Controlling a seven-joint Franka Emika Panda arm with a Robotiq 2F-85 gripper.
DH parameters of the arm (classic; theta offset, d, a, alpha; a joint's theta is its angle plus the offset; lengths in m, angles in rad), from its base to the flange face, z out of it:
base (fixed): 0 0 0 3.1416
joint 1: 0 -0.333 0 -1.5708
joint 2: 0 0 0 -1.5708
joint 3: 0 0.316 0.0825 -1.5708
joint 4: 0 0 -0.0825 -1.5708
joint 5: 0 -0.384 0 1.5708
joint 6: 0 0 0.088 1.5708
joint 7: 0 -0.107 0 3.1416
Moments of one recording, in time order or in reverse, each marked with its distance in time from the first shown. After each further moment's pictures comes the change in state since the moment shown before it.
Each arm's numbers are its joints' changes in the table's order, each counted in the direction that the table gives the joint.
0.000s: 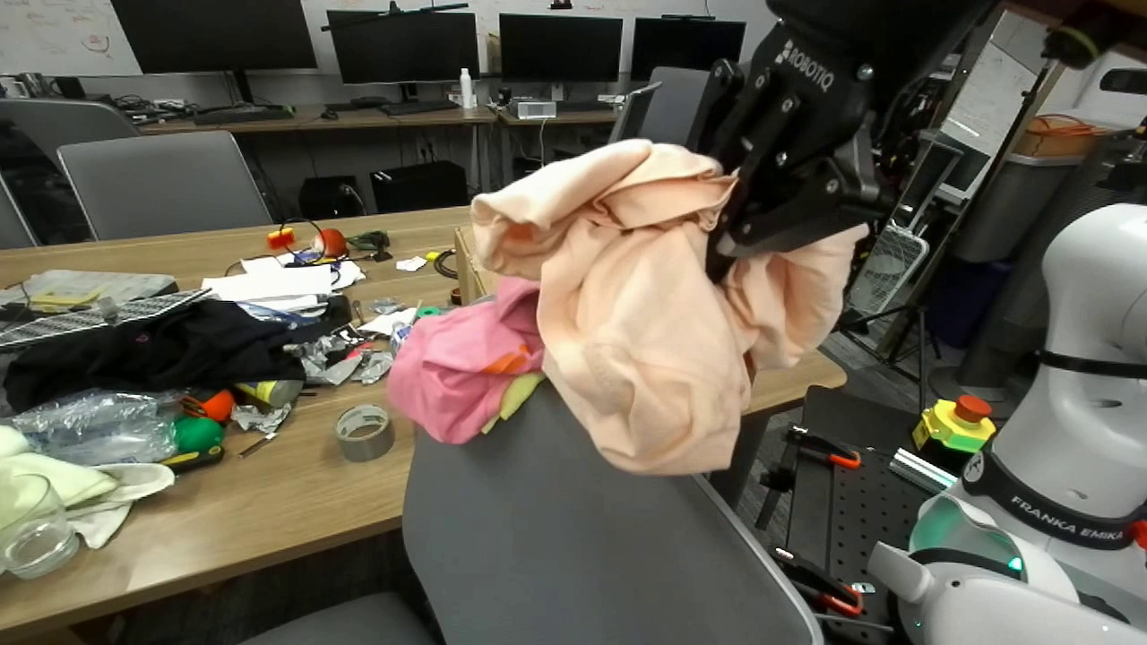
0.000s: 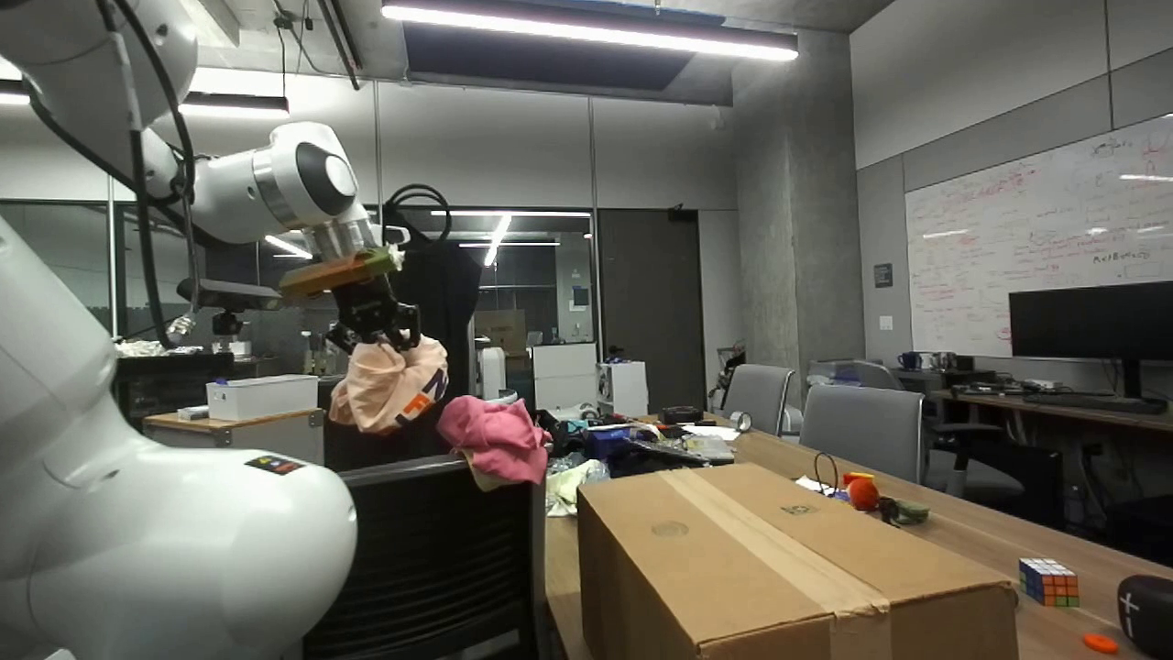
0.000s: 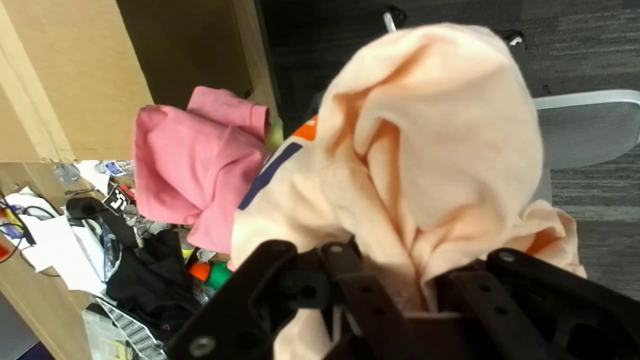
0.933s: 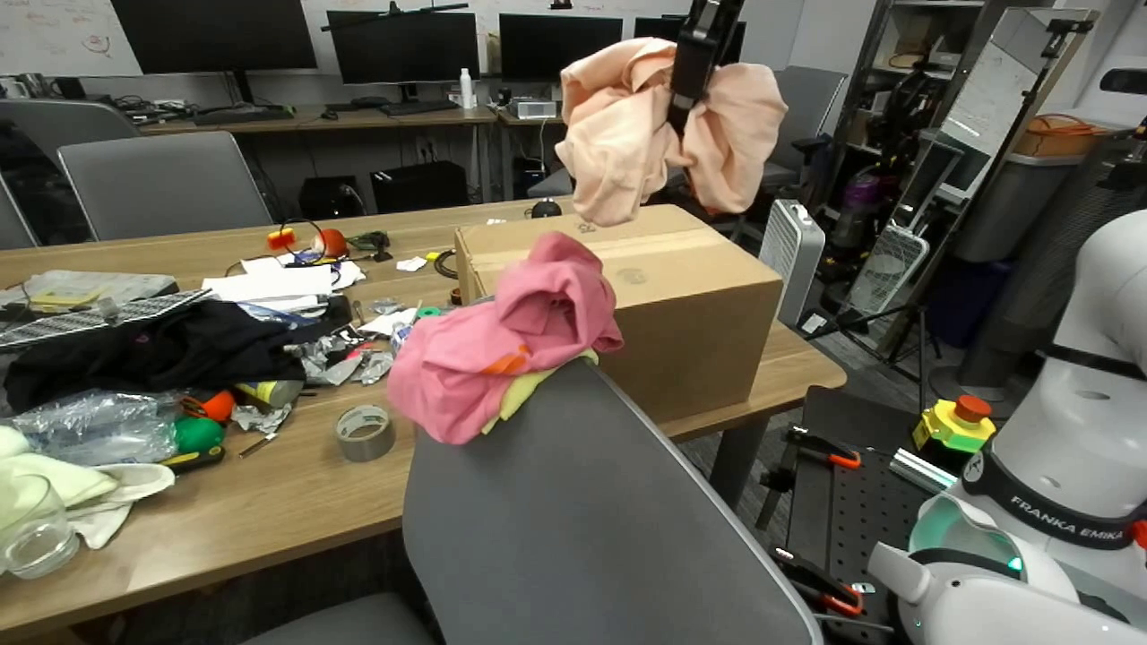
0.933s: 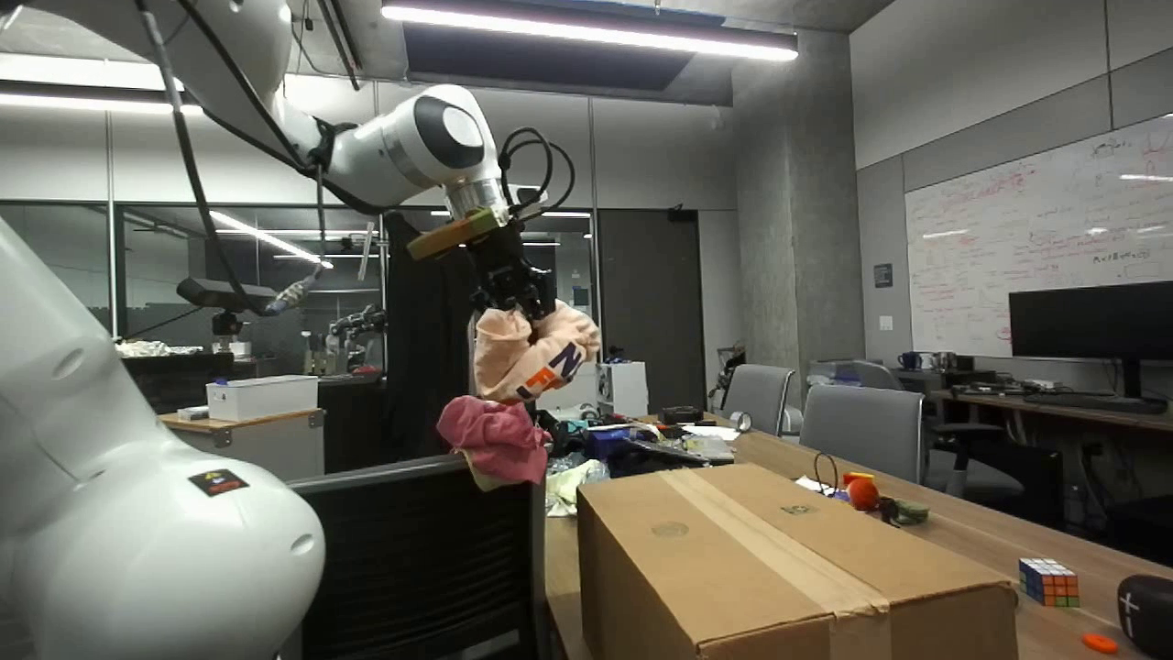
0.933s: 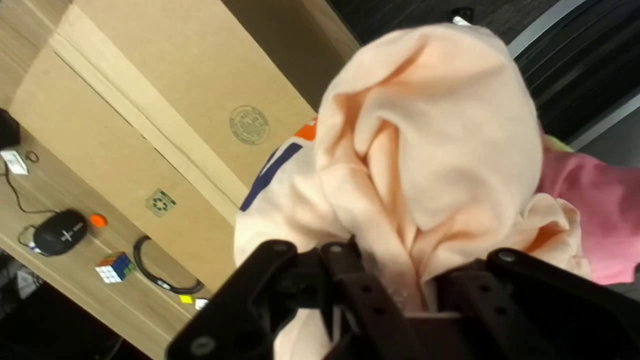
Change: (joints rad) arm 0.340 -0.071 -0.148 -0.148 0.088 0.147 -0.143
